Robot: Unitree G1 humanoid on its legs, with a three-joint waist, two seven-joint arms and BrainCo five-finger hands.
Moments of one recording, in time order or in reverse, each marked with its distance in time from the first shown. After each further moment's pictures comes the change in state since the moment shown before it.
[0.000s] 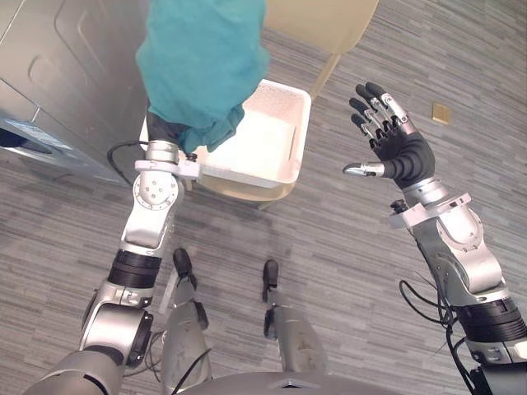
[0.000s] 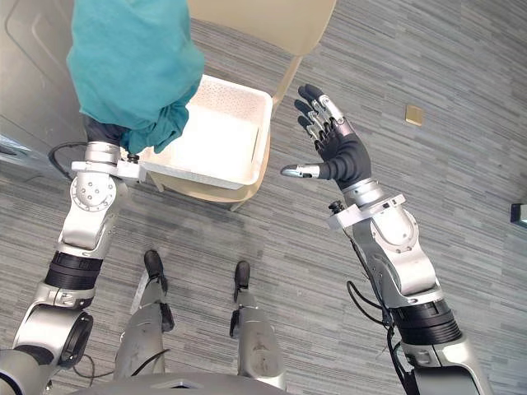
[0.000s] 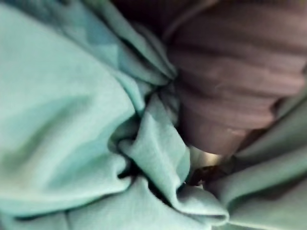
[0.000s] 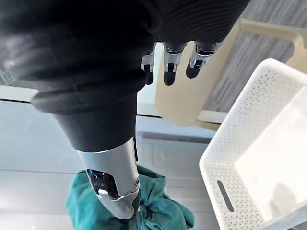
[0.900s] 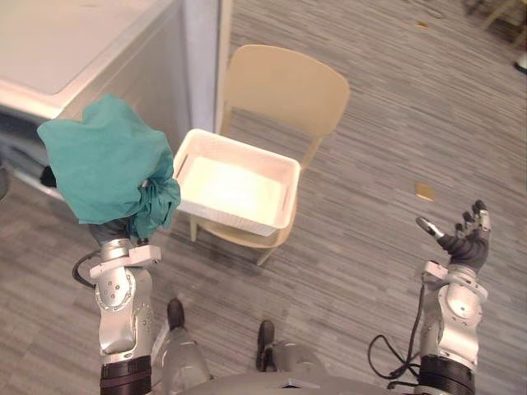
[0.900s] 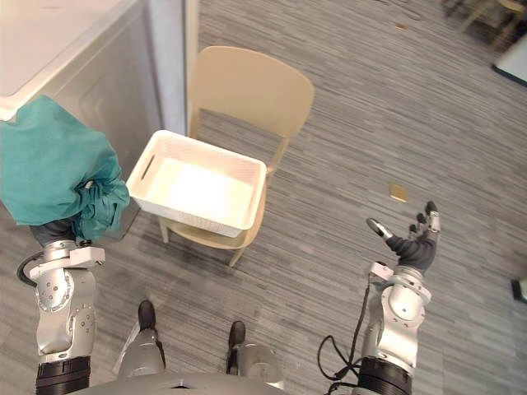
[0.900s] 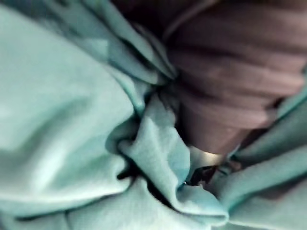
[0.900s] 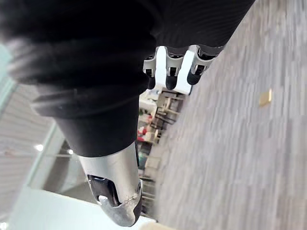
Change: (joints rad) left arm 0.627 -0.267 0.280 -0.309 -0.137 -0.003 -0.038; right arm 0.236 0.536 -0.641 0.288 -0.570 0.114 -0.373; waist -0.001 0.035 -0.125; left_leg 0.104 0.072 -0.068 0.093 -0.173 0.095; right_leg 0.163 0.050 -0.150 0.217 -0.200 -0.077
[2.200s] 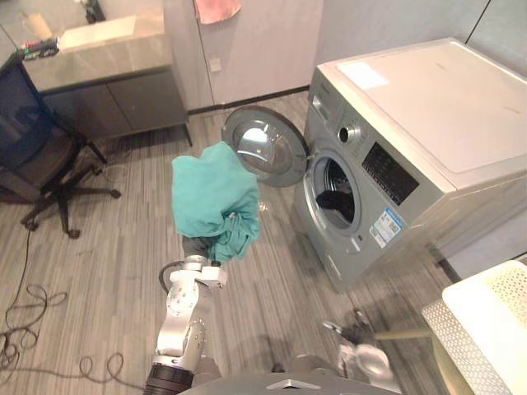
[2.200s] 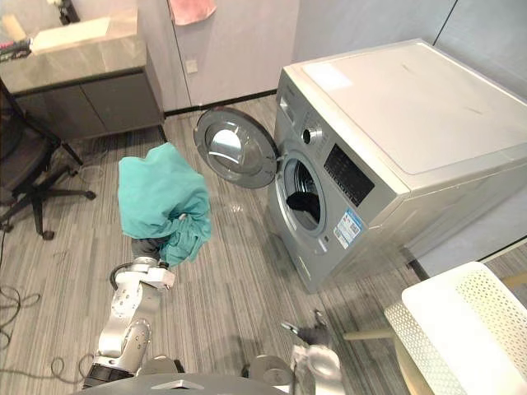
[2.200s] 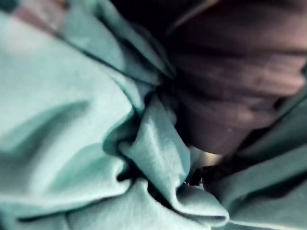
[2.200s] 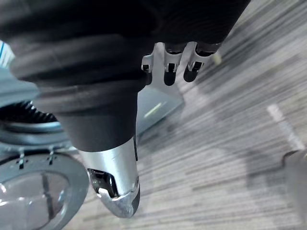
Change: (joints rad) left arm 0.033 -0.088 -0.362 0.217 -0.063 0.004 -0.071; right arm 0.101 0.202 0.409 0.585 -0.125 0.074 0.056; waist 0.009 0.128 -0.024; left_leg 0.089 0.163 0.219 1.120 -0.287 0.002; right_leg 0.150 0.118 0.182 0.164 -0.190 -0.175
